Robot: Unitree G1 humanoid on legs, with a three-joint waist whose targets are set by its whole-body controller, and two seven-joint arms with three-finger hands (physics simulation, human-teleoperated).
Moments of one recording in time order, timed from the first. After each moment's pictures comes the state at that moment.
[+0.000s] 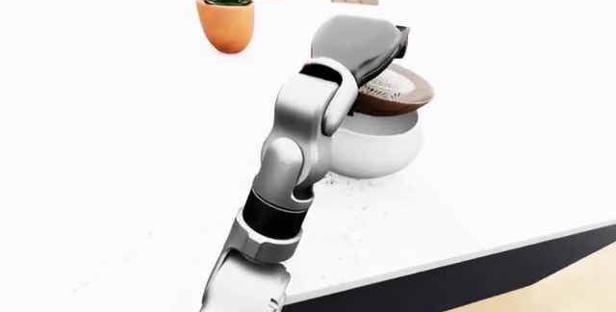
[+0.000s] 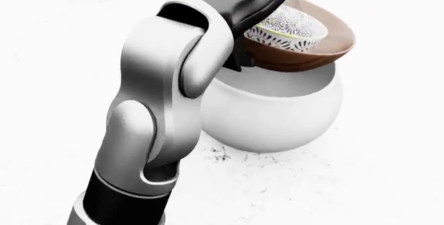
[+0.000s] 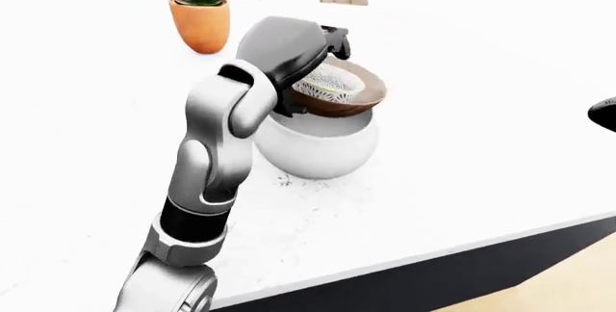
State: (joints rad) left arm -1.00 -0.15 -0.15 0.06 1.35 0.09 -0.66; right arm -0.17 -0.89 -1.01 -0.55 1.25 0.84 -0.32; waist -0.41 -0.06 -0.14
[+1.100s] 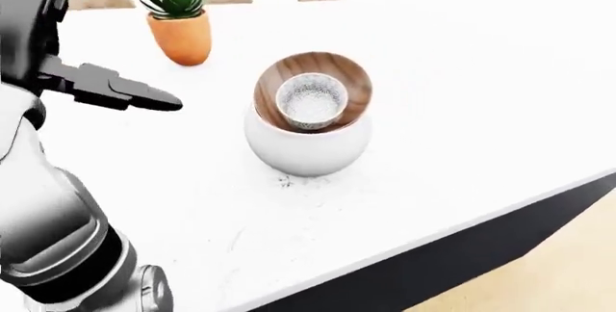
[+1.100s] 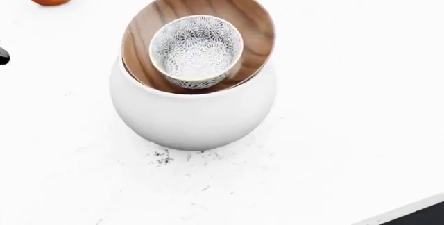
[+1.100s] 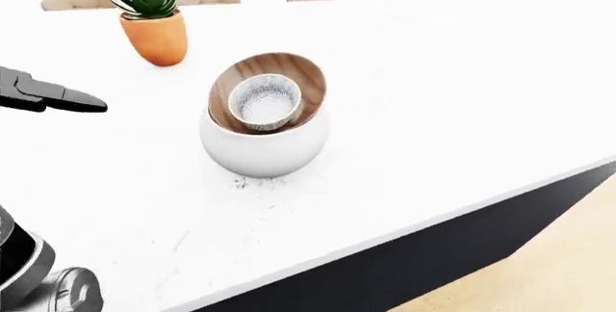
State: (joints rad) left arm -0.78 0.43 0.39 -0.52 0.59 0.70 -0.69; right arm -0.12 -1.01 -1.22 -0.48 1.26 0.92 -0.21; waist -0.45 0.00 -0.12
